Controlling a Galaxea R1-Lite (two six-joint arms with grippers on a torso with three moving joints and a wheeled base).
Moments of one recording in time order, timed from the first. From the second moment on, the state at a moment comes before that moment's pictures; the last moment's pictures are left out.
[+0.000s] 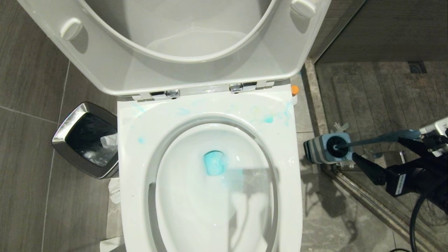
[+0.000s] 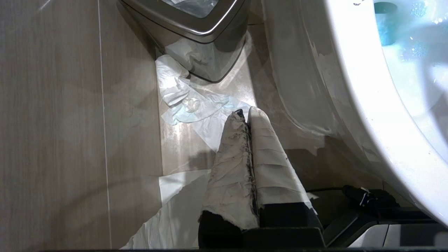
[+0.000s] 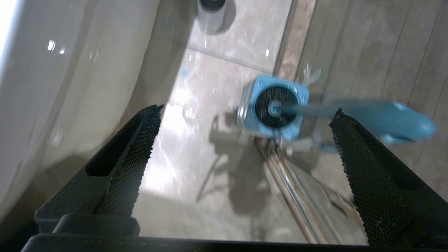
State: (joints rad) left arm 0.00 0.00 0.00 0.00 0.00 0.00; right arm 0.33 1.20 -0.43 -0.65 -0.23 -0.24
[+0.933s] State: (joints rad) left arm 0.00 0.00 0.00 0.00 0.00 0.00; right arm 0.27 1.16 -0.49 -0.20 -0.24 -0.09
